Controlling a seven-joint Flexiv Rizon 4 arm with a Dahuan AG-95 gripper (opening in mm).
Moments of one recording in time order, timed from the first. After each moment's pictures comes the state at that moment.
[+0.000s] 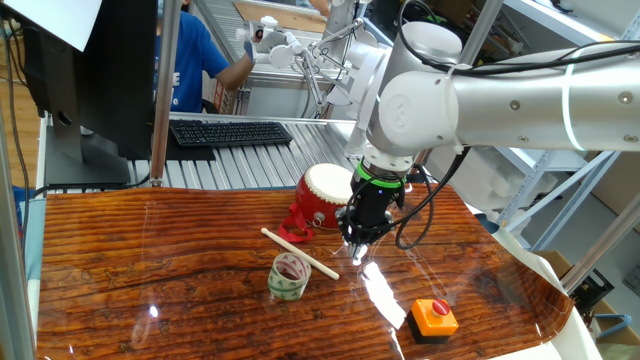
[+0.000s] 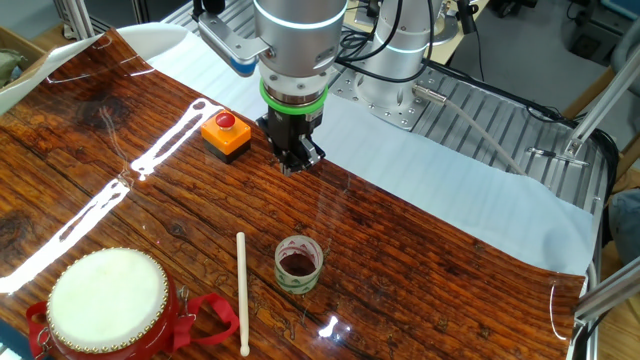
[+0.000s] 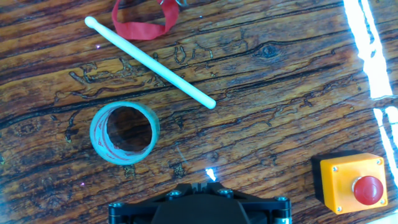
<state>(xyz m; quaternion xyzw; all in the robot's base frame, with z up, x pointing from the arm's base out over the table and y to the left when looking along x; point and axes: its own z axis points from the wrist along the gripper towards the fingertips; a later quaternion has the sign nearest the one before) 0.499 0.000 0.170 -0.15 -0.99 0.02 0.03</state>
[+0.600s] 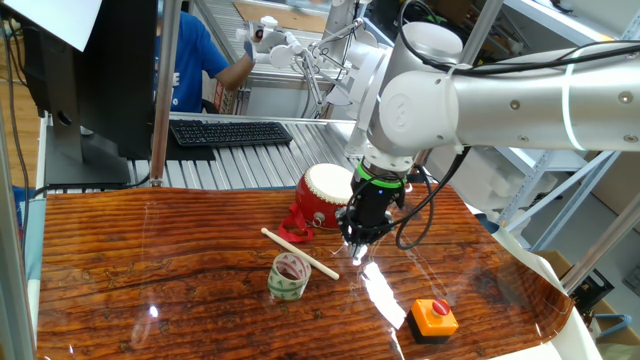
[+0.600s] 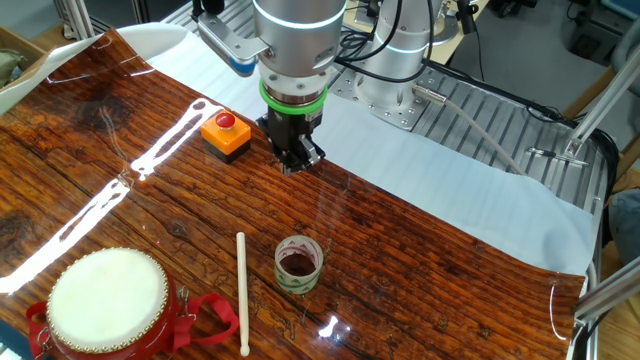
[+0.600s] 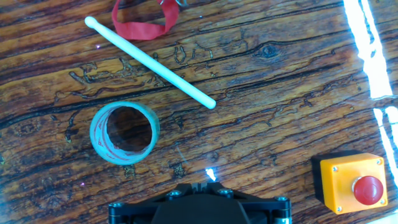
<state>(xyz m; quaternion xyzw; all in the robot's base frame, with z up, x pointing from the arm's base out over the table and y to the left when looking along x) 0.499 0.001 0.169 -0.15 -0.99 0.01 0.03</state>
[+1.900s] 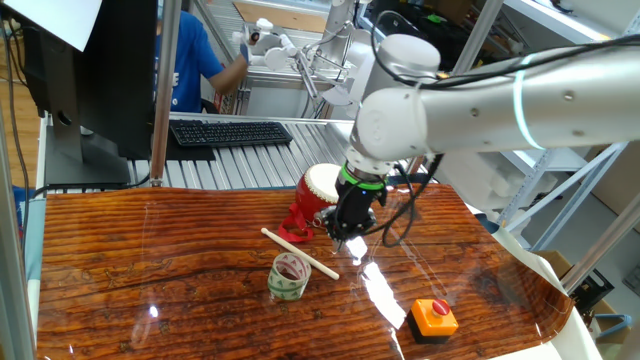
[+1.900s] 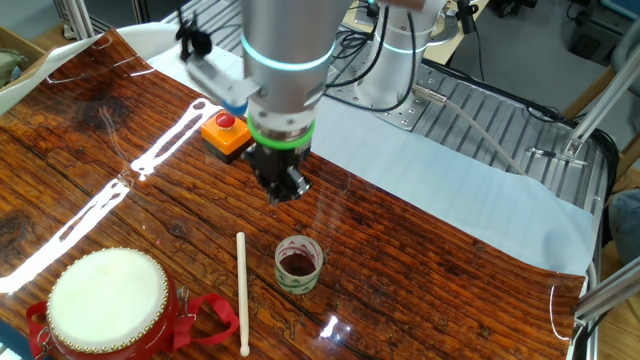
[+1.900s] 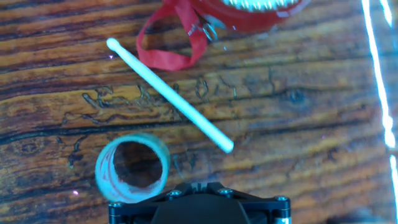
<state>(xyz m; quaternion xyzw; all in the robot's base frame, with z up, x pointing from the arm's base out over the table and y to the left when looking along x) 0.558 -0.002 0.131 -0.07 -1.00 0.02 0.01</state>
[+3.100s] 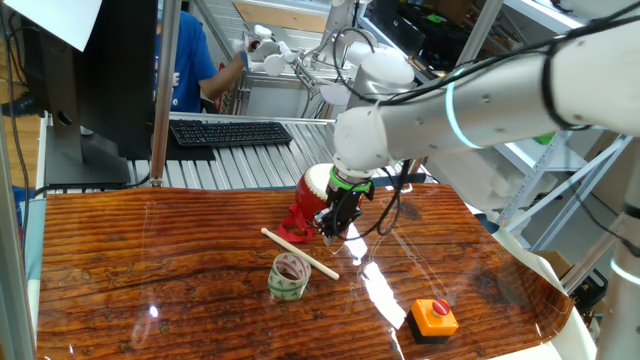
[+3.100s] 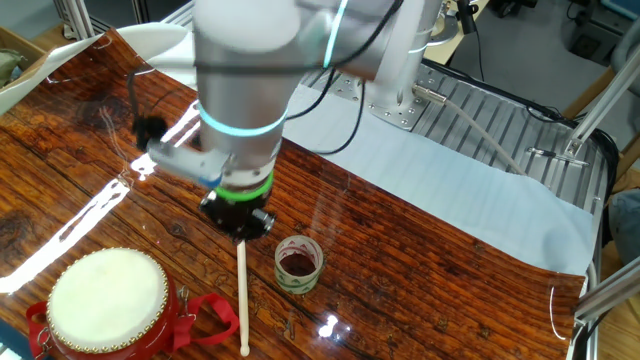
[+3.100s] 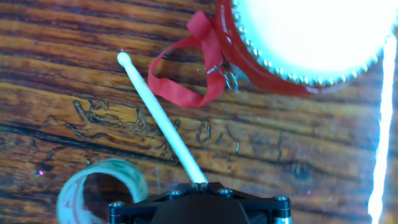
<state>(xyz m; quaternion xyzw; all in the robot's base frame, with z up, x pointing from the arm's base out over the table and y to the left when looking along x) 0.630 -0.033 0.065 0.12 -0.99 0.03 -0.01</state>
